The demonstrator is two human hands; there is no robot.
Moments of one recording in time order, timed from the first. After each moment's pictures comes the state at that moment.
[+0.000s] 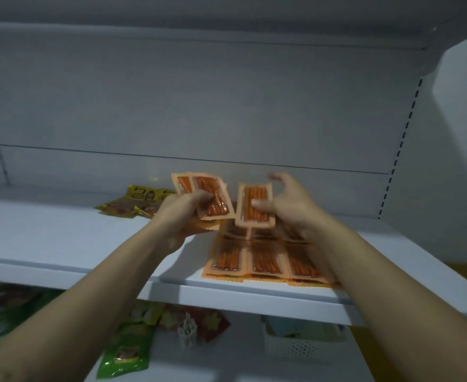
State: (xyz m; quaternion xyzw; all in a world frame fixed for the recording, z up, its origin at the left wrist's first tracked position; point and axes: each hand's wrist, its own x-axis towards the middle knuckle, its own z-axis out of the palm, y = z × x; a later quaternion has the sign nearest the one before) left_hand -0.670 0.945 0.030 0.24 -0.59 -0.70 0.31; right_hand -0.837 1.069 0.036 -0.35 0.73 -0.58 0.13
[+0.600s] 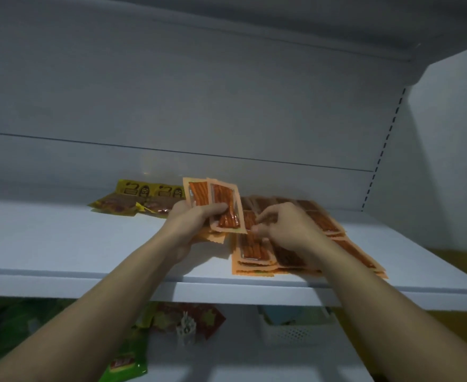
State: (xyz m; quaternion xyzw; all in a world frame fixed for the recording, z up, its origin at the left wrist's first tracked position) left_hand -0.640 0.906 0.002 0.17 -0.63 -0.72 0.26; right_hand -0.766 1.055 0.015 -0.35 0.88 -0.31 0.02
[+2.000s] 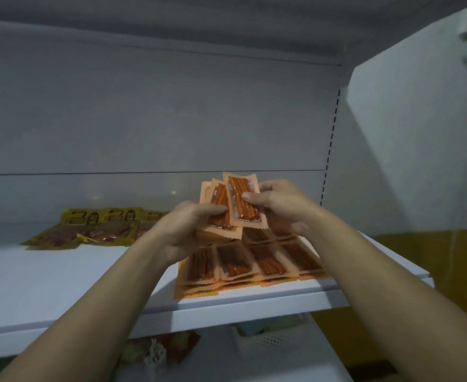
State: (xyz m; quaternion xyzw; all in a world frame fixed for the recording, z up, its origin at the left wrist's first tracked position) left_hand -0.697 0.963 0.048 0.07 -0.62 -0.78 0.09; right_hand -0.820 1.110 0.068 -0.29 0.70 -0.63 0.15
